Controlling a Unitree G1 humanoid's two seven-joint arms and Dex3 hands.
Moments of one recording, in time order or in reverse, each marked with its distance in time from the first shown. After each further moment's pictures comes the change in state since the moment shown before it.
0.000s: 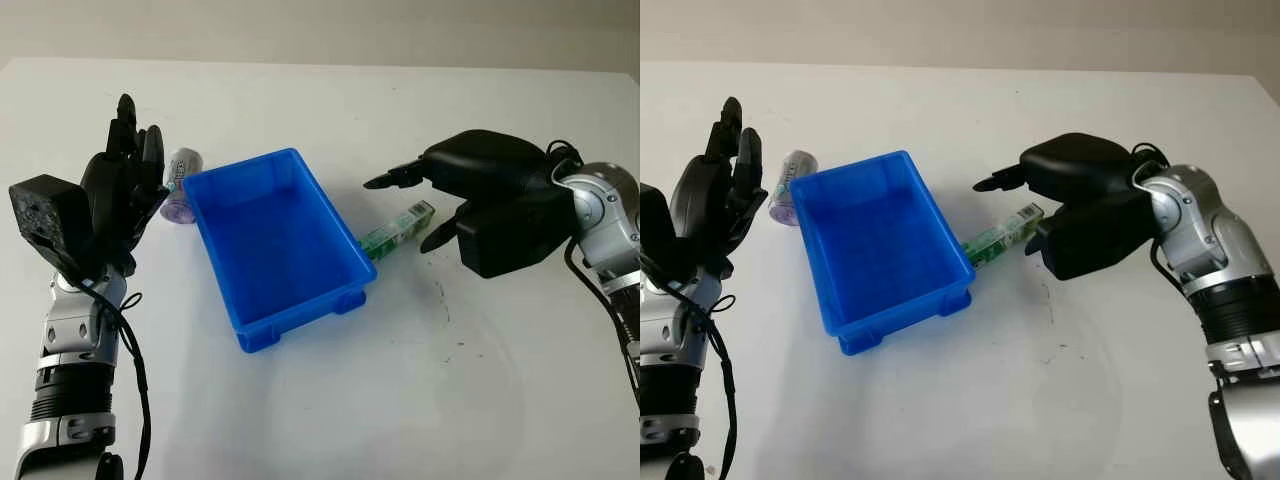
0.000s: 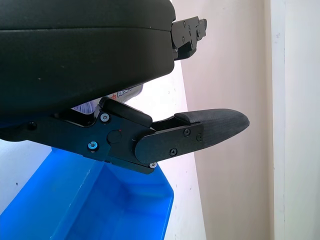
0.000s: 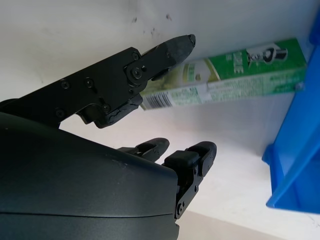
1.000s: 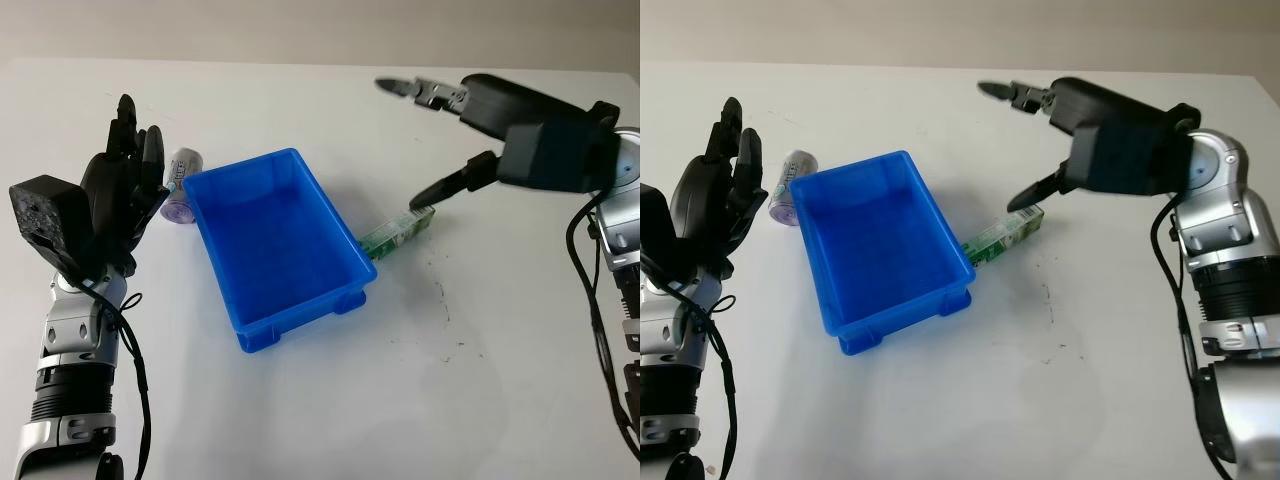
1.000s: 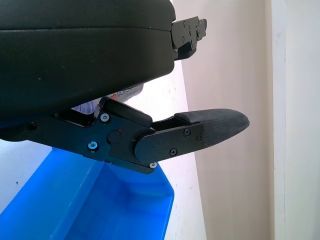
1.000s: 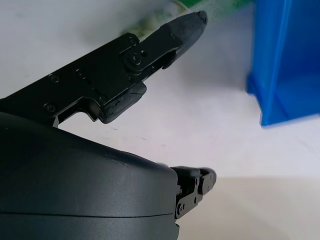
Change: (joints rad) left arm 0.001 -0.001 -0.001 0.000 0.000 0.001 0.002; right arm -0.089 0.025 -0.084 -0.072 0.175 0.226 0.134
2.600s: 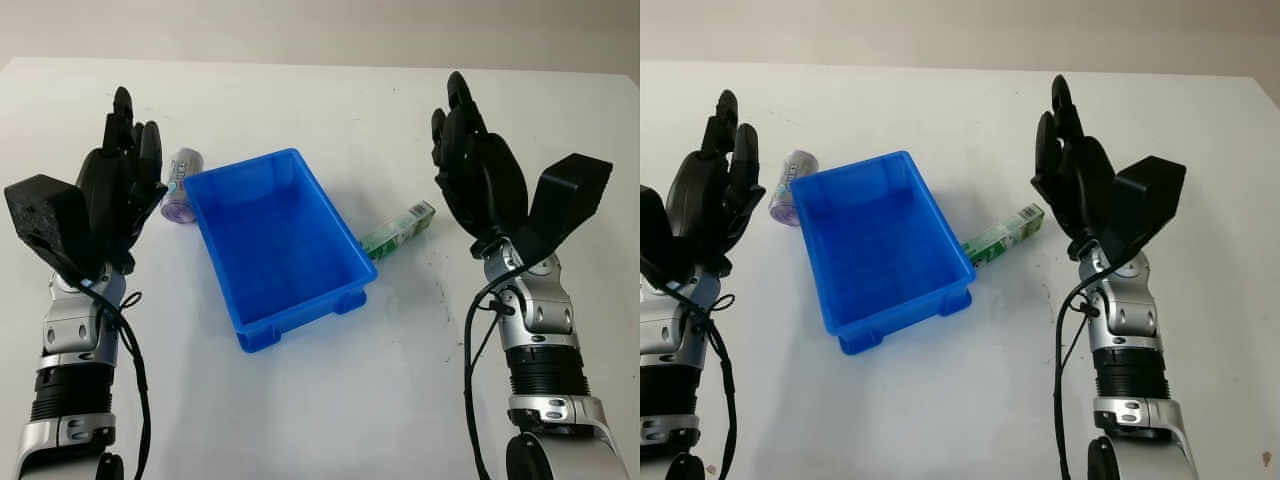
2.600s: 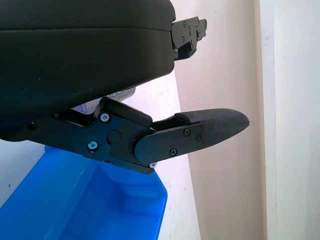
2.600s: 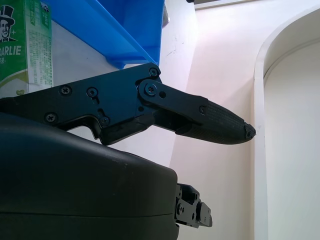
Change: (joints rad) left arm 0.000 -0.001 0.003 -0.011 0.001 -0.024 0.002; right arm 0.295 0.514 -0.339 -0.093 0.596 0.308 -0.379
